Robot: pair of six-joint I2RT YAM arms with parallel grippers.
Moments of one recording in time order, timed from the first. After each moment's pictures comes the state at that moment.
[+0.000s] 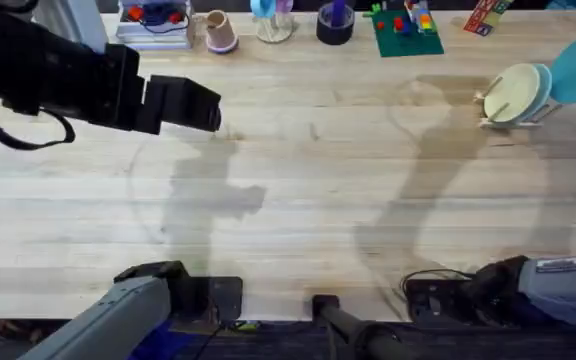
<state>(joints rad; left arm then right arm) 0.15 1.16 1.40 -1.49 0.43 0.32 -0.63 1.70 1.60 -0.96 -0.21 -0.50</state>
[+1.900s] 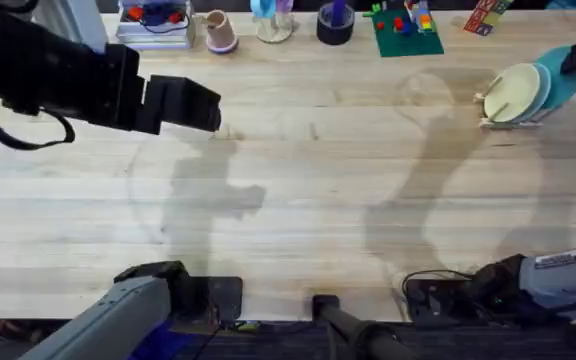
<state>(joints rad) 0.15 1.16 1.40 -1.49 0.43 0.32 -0.59 1.80 1.60 -0.93 -0.23 -0.48</state>
